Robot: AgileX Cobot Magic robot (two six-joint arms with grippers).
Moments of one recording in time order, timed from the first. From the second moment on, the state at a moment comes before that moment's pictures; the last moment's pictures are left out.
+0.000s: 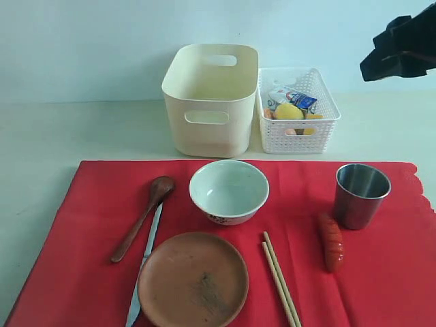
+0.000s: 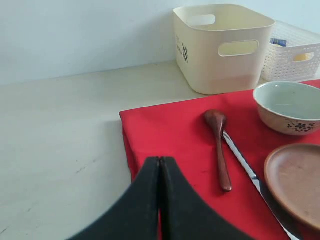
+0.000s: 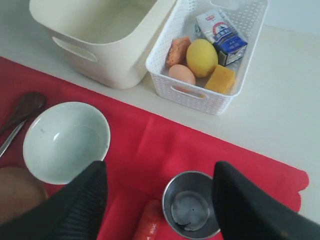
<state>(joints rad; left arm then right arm) -0.26 0.01 0.00 -0.11 0.31 0.16 0.14 1.28 -1.13 0.31 0.79 -0.33</state>
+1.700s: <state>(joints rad) -0.26 0.01 0.00 -0.11 0.31 0.16 0.43 1.71 -0.97 -0.05 0.86 0.18</state>
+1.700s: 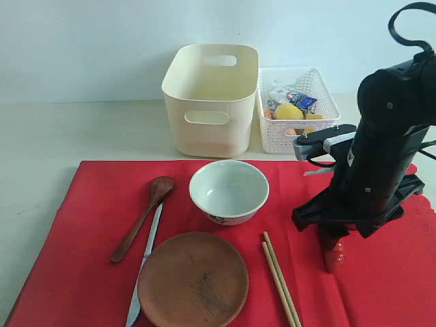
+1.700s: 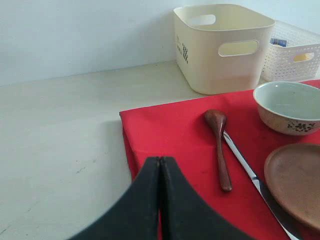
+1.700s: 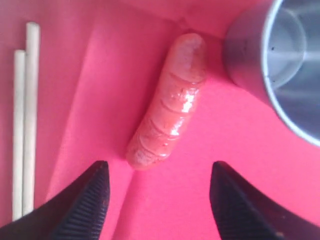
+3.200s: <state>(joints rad) -0.26 0.01 0.00 -0.11 0.31 0.16 0.43 1.72 -1.02 -0.08 0.87 0.17</state>
